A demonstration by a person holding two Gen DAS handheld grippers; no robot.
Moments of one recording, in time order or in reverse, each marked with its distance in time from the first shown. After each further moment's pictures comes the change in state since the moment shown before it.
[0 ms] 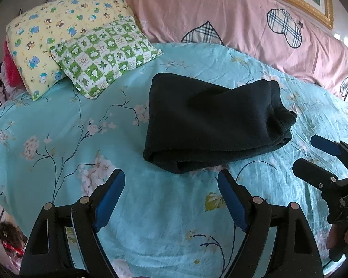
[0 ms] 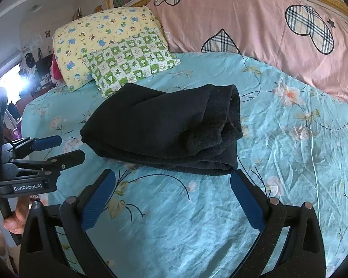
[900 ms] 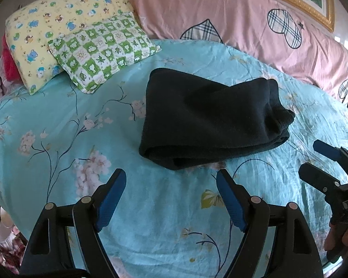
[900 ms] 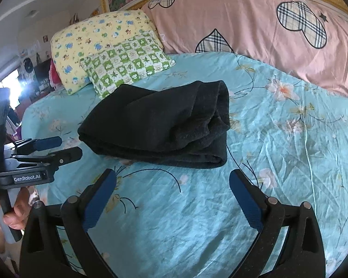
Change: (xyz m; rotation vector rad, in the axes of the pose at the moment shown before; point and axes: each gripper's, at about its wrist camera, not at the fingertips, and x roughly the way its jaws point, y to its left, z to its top) left arm 0.002 -0.001 -0.003 -0.022 0.024 -0.024; right arm -0.011 -0.008 -0.010 0.015 -0.008 -0.004
